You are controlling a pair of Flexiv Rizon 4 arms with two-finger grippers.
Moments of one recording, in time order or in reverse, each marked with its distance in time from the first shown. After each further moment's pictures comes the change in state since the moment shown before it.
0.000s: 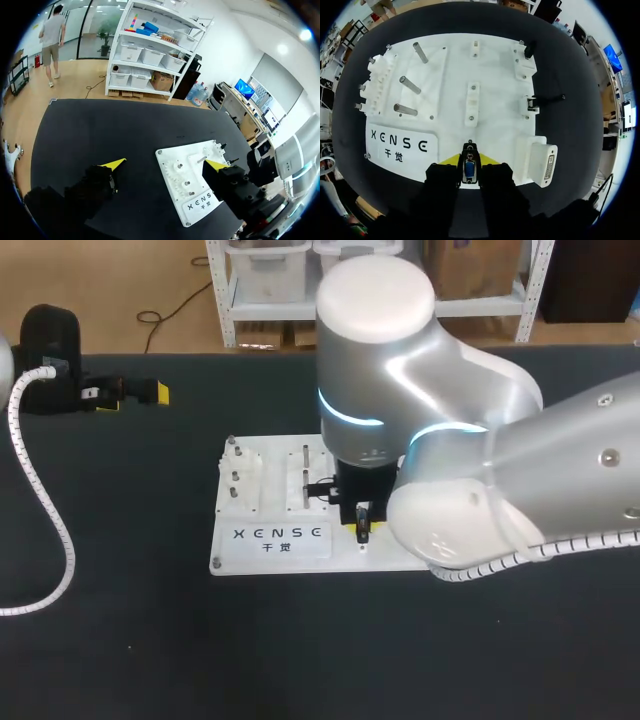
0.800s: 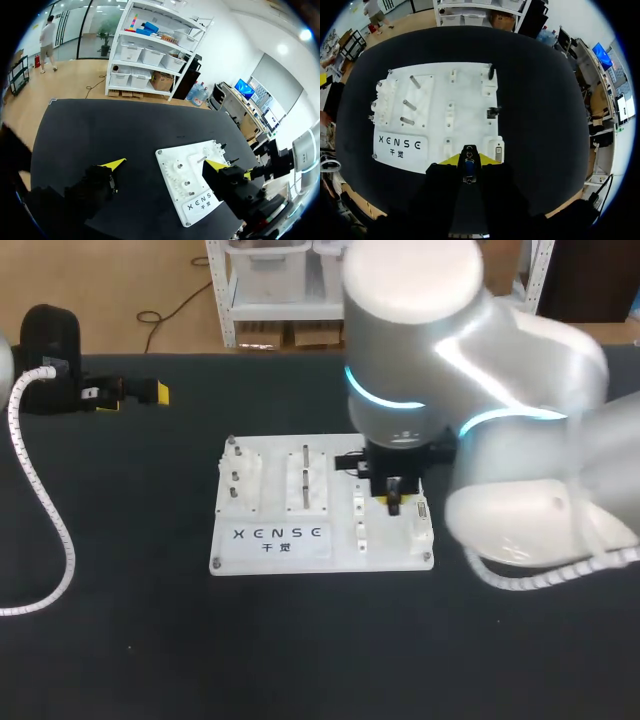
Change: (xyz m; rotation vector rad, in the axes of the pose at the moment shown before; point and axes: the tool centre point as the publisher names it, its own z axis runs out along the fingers) left arm 0.000 0.000 0.000 0.000 0.000 0.000; right arm -0.003 -0.041 -0.062 0.046 -0.124 0.054
